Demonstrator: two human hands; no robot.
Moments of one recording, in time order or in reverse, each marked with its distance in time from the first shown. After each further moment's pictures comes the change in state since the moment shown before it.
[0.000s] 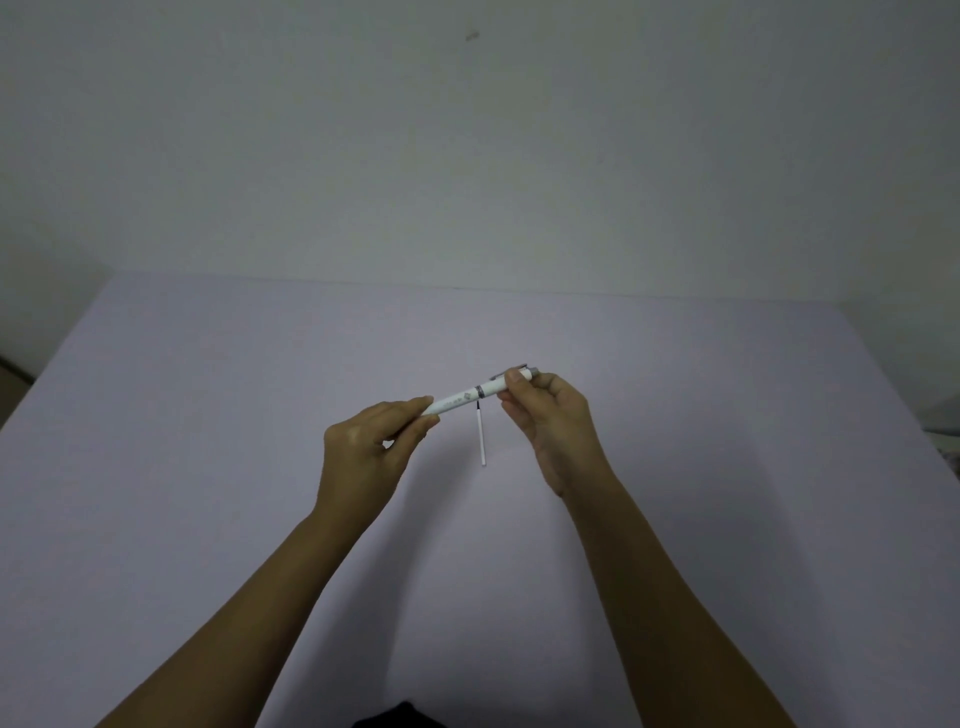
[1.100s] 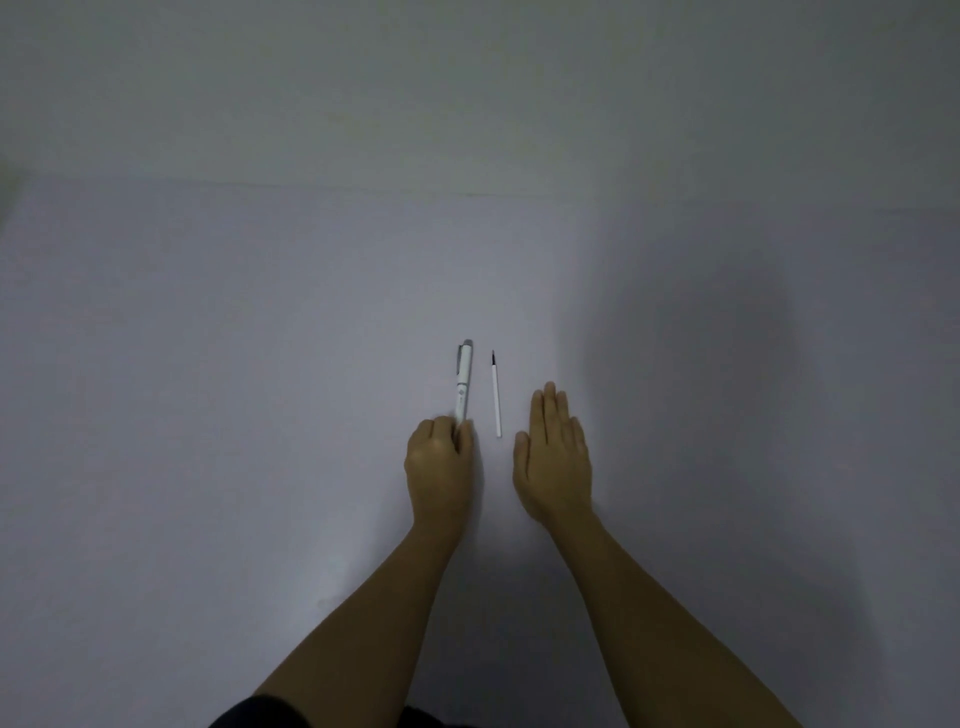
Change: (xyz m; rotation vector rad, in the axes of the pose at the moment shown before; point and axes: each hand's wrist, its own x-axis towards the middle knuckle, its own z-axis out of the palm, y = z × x) left_hand -0.054 -0.079 0.153 0.231 -0.145 -0.647; right_hand 0.061 0.173 -0.087 -1.620 0.043 -0.160
